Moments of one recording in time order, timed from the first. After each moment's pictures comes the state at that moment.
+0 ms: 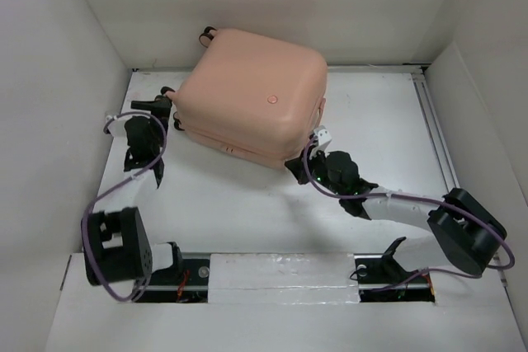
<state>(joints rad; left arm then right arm) 0.11 1.23 0.62 0.37 -0.15 -1.17 0.76 1.35 0.51 0.62 -0.03 0.36</state>
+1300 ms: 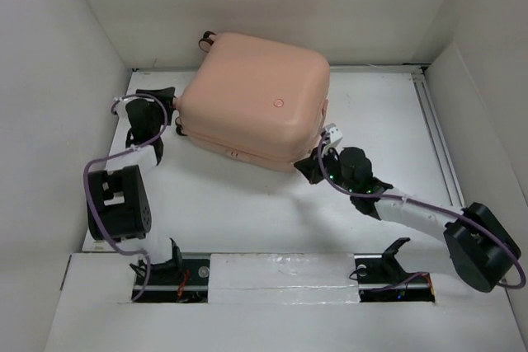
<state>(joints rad) 0.16 1.62 0.89 0.47 0.11 -1.28 0.68 1.25 0.48 0.55 -0.15 0.36</state>
